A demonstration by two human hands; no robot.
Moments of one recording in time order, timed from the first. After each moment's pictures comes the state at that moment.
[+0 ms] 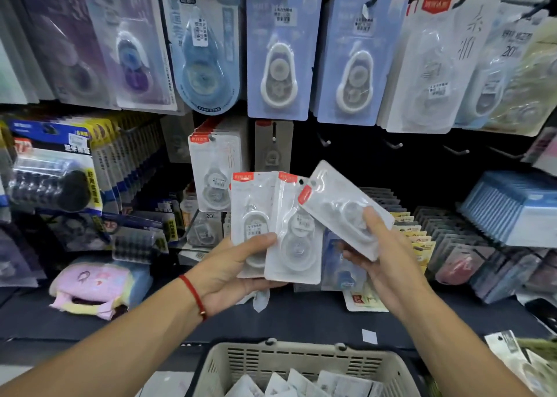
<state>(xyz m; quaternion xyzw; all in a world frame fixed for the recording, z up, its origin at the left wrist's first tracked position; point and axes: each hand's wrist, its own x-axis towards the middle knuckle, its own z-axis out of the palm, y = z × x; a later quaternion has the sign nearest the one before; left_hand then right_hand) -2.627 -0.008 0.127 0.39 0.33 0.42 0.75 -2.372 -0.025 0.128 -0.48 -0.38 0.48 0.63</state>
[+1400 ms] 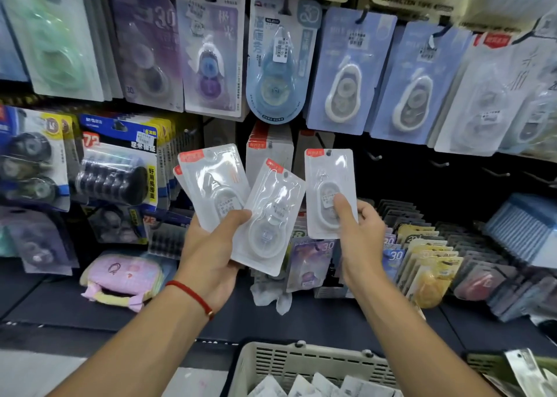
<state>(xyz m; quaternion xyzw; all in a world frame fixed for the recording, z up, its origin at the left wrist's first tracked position) -2.707 -0.023 0.156 0.29 0.33 0.68 0.59 -2.496 0.023 0.135 -0.51 -0.41 0.31 0.69</state>
